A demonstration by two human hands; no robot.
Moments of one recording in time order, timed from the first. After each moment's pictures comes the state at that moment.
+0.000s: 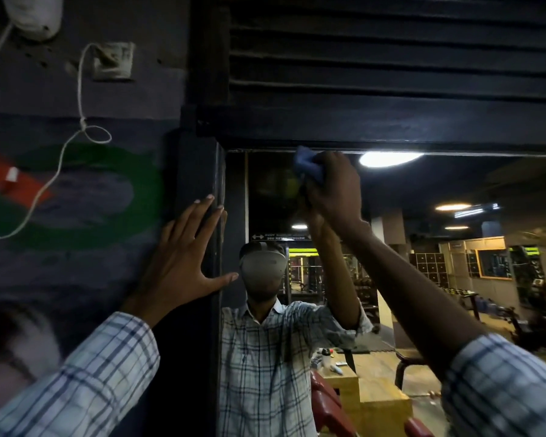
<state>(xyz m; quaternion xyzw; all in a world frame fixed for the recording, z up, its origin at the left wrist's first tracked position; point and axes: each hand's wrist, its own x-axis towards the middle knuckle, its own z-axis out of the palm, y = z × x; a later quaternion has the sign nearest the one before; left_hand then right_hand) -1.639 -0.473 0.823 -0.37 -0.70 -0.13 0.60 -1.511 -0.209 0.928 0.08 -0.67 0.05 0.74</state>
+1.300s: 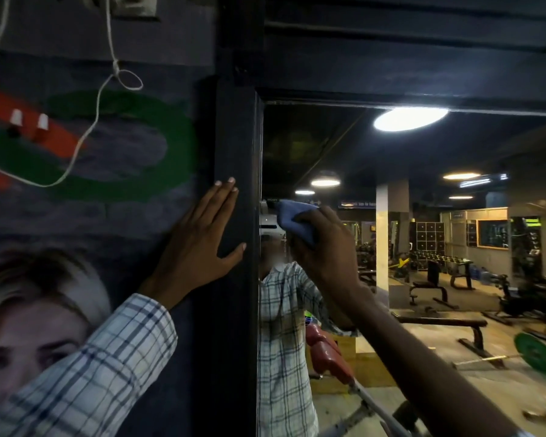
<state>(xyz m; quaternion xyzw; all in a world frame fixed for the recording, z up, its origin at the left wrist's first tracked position) -1.659 -0.509 0.778 -0.42 -0.69 -0.16 0.57 -1.536 -0.289 0.765 0.08 -0.76 0.08 0.63</state>
